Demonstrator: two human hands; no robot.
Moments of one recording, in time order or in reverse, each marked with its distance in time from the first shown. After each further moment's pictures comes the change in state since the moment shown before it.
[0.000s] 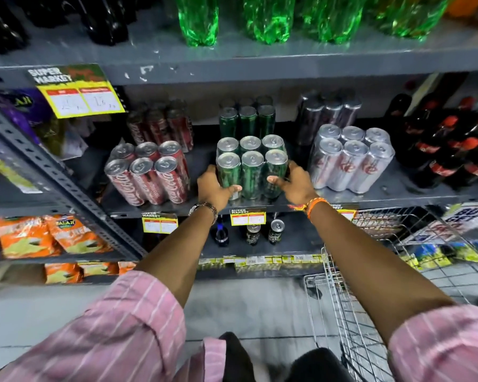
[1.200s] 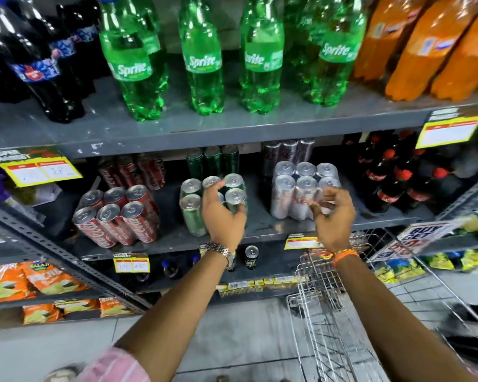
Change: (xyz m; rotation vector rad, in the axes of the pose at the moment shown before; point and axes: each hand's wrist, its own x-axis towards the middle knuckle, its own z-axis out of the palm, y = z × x) left_hand -0.053 0.128 0.051 -0.197 0.299 0.181; right_hand -0.046 0.065 -0.141 0.188 0.563 0.005
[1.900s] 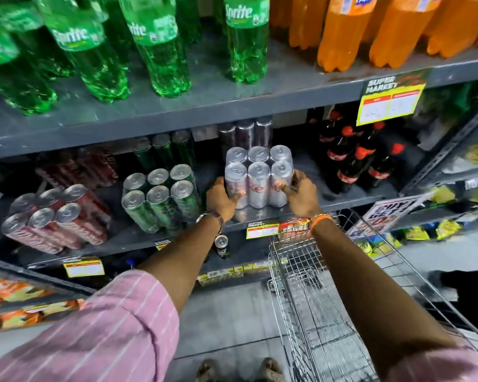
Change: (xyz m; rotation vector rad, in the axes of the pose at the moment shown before) left_hand 0.001 -0.008 0.137 0.233 -0.470 -0.100; right_hand 0.064 0.054 -0.023 -0.049 -0.348 0.184
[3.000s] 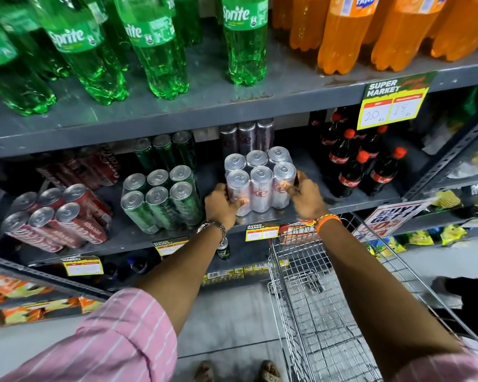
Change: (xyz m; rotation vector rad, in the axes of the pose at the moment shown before) left_hand -0.010 -0.003 0.006 -0.051 0.038 -0.086; right_hand 0.011 0.002 -0.016 -0.148 -0.124 -0.087
